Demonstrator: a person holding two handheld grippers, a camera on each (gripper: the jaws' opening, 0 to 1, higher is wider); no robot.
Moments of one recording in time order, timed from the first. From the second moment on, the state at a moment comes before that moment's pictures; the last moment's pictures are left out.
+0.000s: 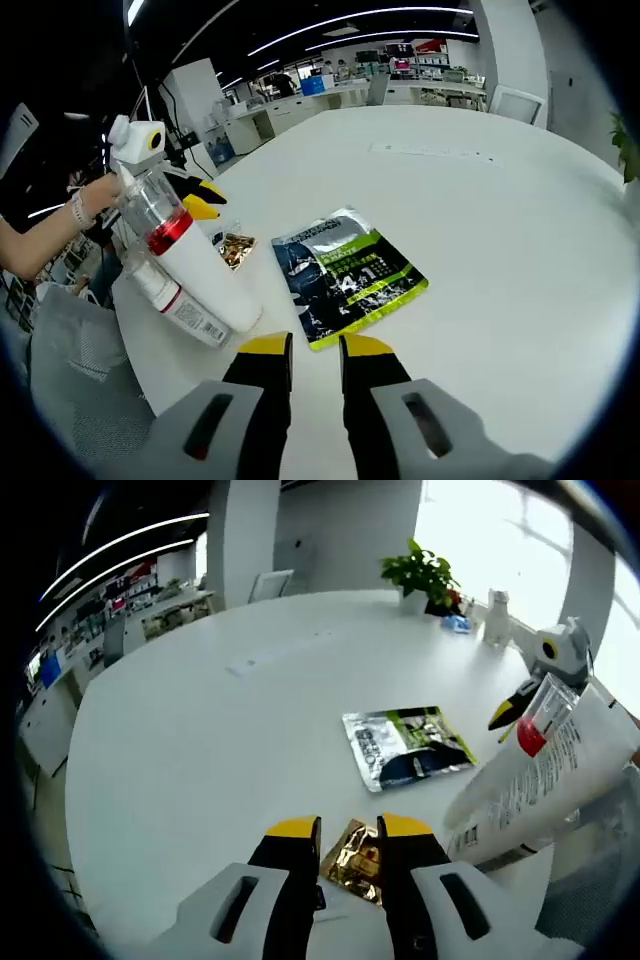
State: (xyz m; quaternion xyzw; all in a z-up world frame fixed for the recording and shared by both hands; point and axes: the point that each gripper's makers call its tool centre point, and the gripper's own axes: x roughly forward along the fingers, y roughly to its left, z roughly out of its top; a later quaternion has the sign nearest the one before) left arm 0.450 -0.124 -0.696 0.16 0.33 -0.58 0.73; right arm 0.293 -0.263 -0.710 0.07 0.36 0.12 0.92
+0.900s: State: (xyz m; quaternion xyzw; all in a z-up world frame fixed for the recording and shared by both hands) left arm 0.447 -0.203 -0.737 0.16 0.39 -0.61 0.67; right arm 0.315 -0.283 -0.732 0.19 0.33 0.05 0.92
